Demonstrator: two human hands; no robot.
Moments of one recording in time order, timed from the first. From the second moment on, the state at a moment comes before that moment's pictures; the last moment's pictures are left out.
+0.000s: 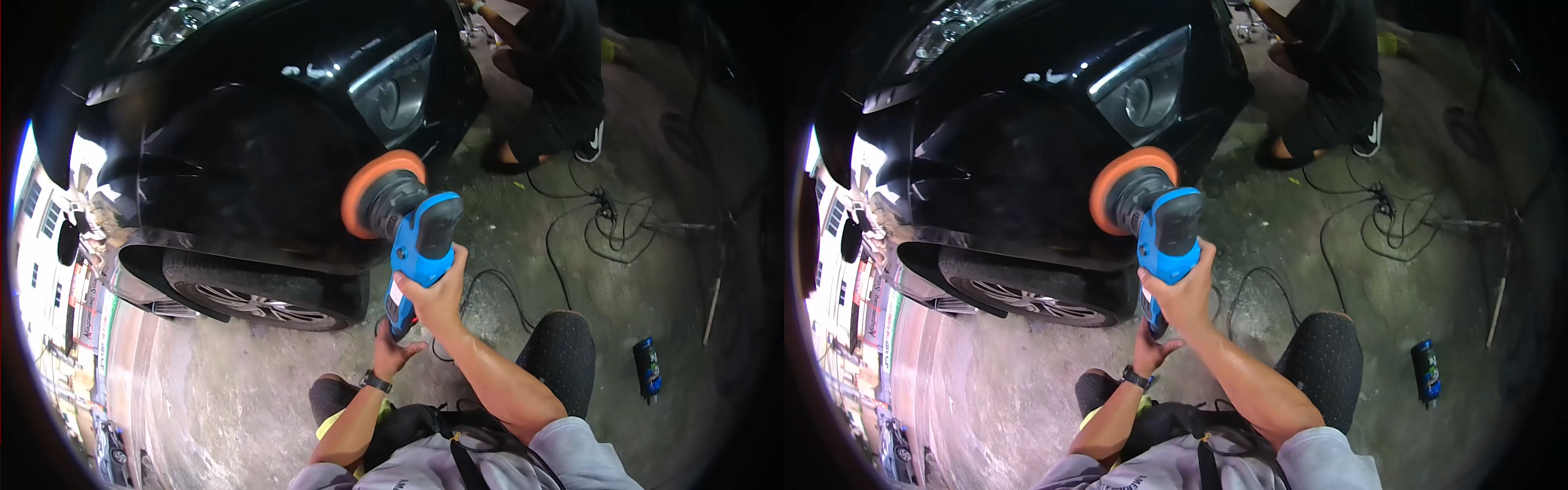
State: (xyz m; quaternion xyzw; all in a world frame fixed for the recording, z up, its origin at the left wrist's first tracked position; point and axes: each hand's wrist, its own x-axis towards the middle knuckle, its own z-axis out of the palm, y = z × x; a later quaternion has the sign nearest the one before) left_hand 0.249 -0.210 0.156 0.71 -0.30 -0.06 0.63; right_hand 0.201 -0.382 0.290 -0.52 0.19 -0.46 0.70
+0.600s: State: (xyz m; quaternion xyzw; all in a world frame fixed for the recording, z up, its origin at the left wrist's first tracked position) left_hand 0.223 -0.269 0.224 0.98 -0.20 0.01 0.08; right_hand 0.237 -0.541 0.237 -0.36 0.23 -0.35 0.84
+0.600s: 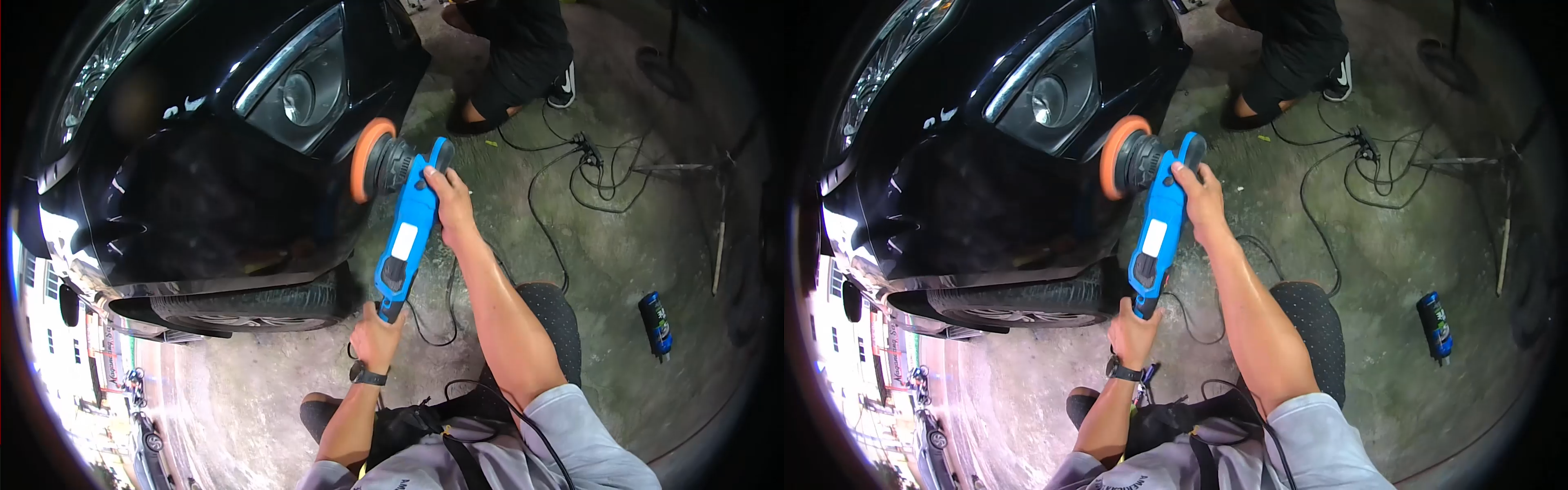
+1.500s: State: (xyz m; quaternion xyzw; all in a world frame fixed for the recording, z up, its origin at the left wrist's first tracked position) left_hand 0.192 -0.242 0.208 0.99 -0.15 -0.01 -0.02; right_hand 0.237 -0.564 0.190 -0.47 0.18 -0.05 0.86
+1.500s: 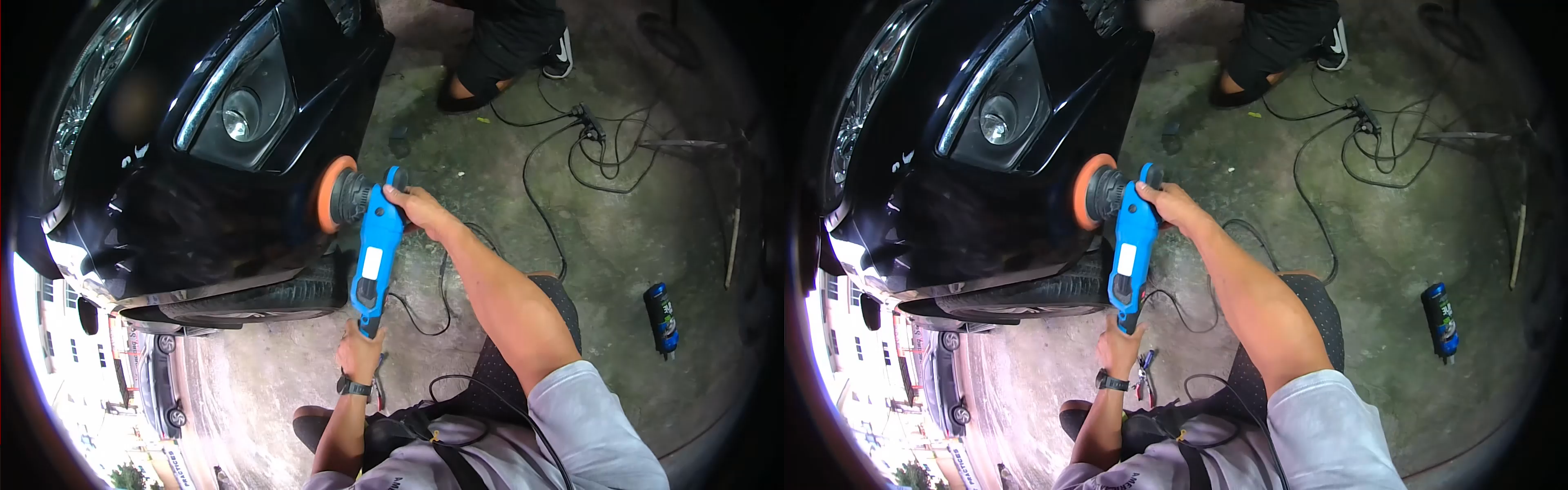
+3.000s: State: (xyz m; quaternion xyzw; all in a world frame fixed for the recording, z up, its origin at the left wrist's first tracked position) left_hand 0.252 -0.350 0.238 0.97 -0.24 -0.03 0.02; right_hand 0.279 -0.663 0.171 -0.38 0.17 -0.20 0.89
